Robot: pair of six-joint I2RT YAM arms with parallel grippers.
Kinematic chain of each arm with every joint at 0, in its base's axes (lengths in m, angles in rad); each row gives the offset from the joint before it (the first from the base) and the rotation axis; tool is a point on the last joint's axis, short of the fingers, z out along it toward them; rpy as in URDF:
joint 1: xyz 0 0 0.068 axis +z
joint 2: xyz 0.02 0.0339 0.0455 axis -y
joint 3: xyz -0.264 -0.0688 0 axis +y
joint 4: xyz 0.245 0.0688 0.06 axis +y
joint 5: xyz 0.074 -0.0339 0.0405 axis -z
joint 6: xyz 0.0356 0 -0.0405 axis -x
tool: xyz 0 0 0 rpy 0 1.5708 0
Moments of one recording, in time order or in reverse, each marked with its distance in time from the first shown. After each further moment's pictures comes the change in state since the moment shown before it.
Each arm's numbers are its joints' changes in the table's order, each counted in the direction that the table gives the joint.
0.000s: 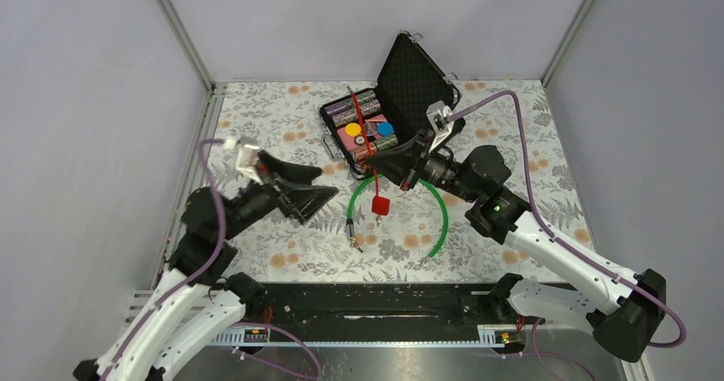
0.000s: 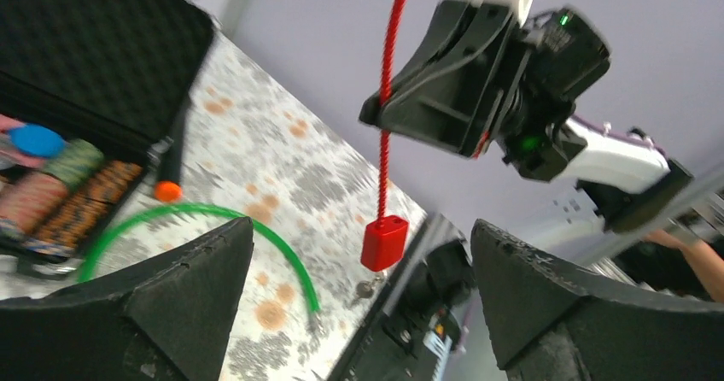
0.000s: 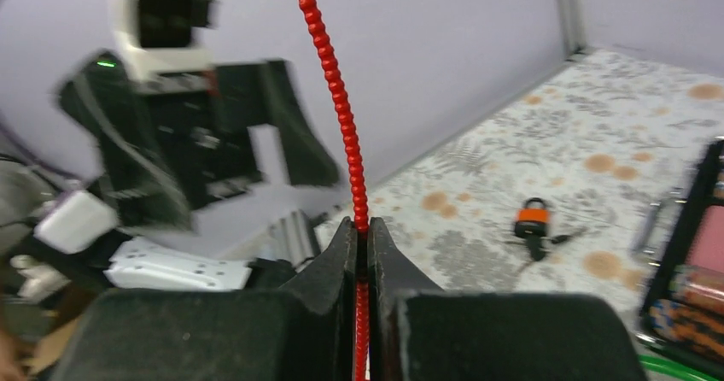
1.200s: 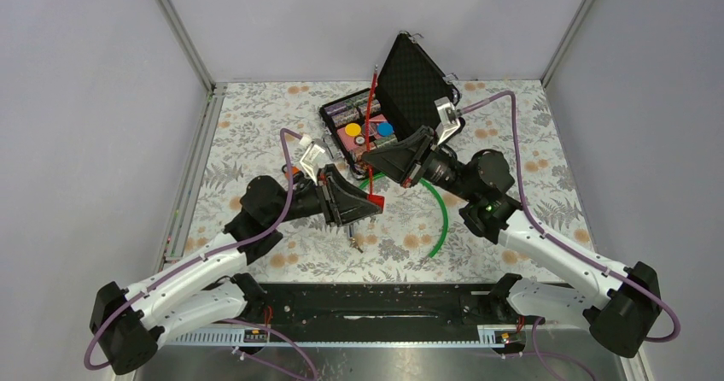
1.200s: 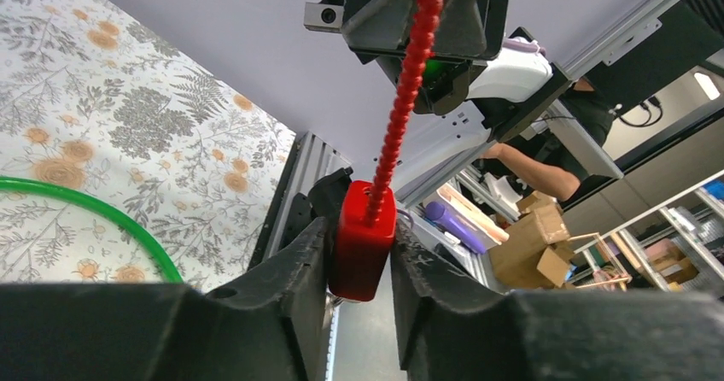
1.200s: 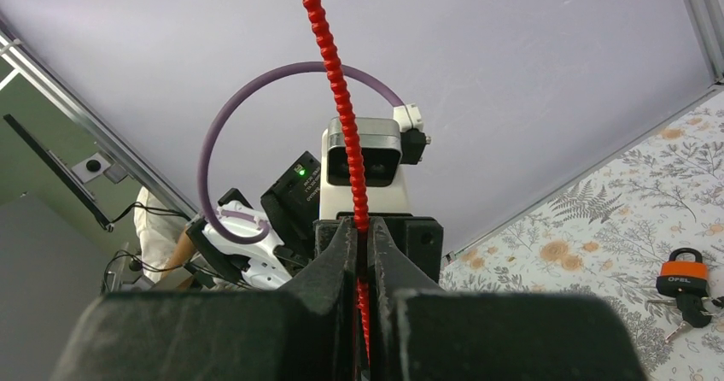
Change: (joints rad) left arm -0.221 -0.393 0.126 -0.526 0.243 0.224; right arm 0.000 -0.037 0.045 -0.327 -0.061 -0.372
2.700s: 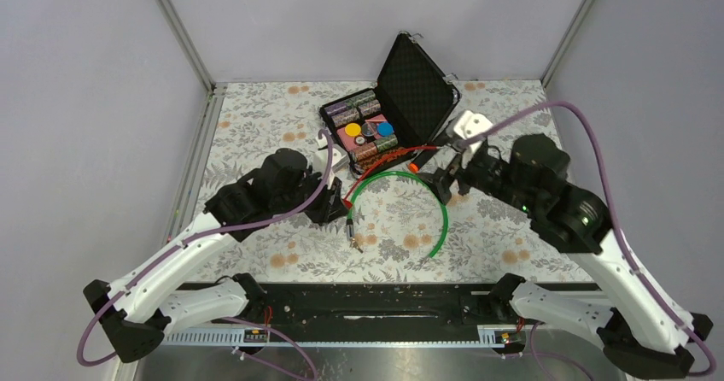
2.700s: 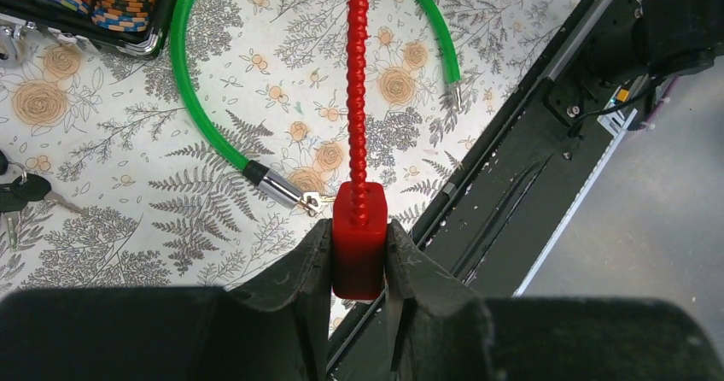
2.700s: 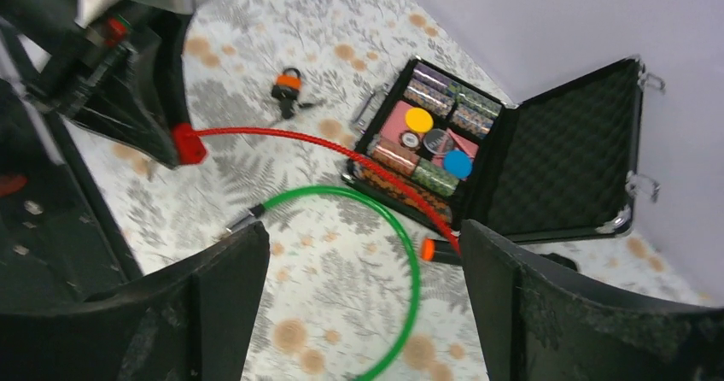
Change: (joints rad) left arm -0.007 -0.098 -0.443 1.181 -0.375 -0.676; right arm -0.001 0.206 -0.464 1.276 0.315 1.041
